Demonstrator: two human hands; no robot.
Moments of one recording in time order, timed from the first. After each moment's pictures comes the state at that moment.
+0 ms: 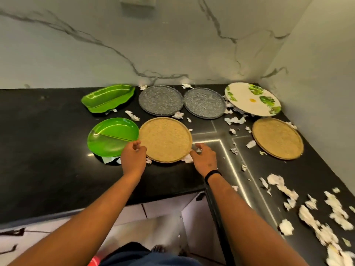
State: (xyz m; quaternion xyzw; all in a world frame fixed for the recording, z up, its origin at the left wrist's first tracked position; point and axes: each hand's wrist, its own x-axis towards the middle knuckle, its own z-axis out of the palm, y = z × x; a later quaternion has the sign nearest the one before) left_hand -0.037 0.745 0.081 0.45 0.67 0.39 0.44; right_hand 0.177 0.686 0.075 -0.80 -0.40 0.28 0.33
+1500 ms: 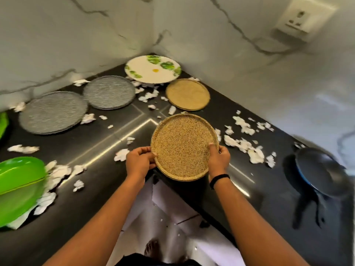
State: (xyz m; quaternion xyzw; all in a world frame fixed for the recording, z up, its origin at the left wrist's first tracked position) left_hand 0.104 0.674 0.078 0.51 0.47 0.17 0.70; right_hand 0.242 0.504 0.089 -0.75 0.12 0.08 0.65
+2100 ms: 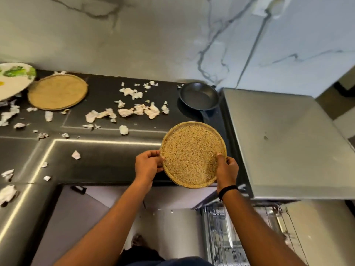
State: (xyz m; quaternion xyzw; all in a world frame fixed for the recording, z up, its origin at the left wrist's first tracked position) left_hand 0.132 0.406 0.080 0.66 0.23 -0.12 0.71; right_hand 0.099 0.187 0.086 -0.66 0.40 -0.14 0.62
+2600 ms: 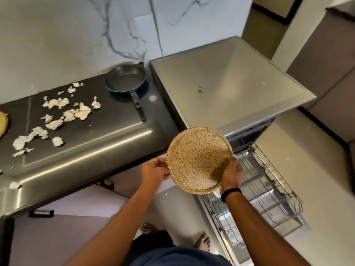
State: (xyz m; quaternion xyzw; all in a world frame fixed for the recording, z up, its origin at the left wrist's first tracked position) left_hand 0.007 0.247 0.061 0.74 0.08 -0.29 0.60; right_hand -0.099 0.059 0.035 -0.45 0.55 -0.24 0.66
